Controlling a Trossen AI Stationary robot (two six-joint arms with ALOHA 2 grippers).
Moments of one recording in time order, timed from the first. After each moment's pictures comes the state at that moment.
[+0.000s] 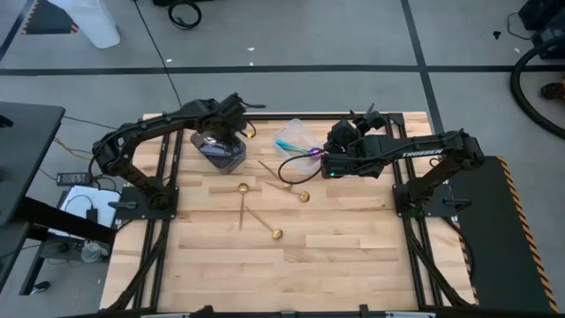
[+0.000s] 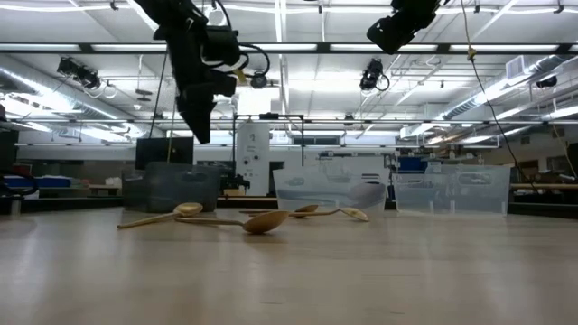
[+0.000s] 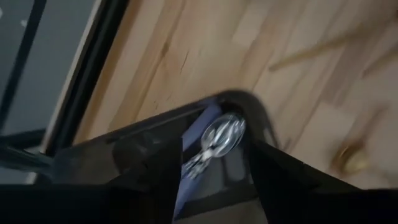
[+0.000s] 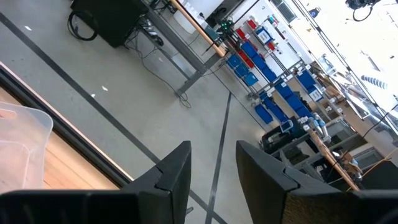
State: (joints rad) left arm 0.60 1.54 1.23 -0.91 -0.10 0.19; right arm 0.04 1.49 1.41 -1.35 1.39 0.67
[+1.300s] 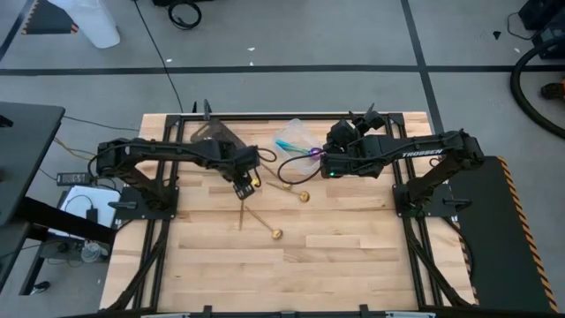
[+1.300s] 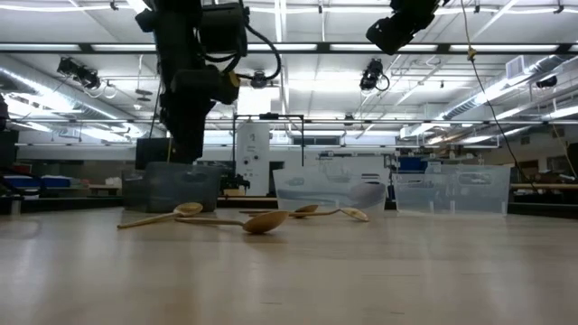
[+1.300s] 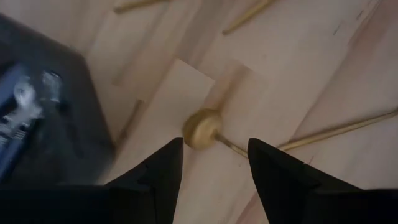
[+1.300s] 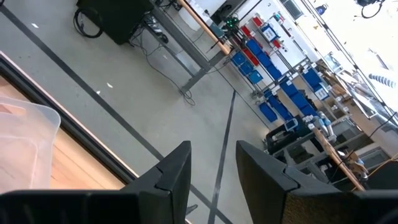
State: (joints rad) left arm 0.17 1.55 1.08 -0.84 -0.06 -0.35; right arm 0.04 1.49 1.41 -1.32 1.36 0.65
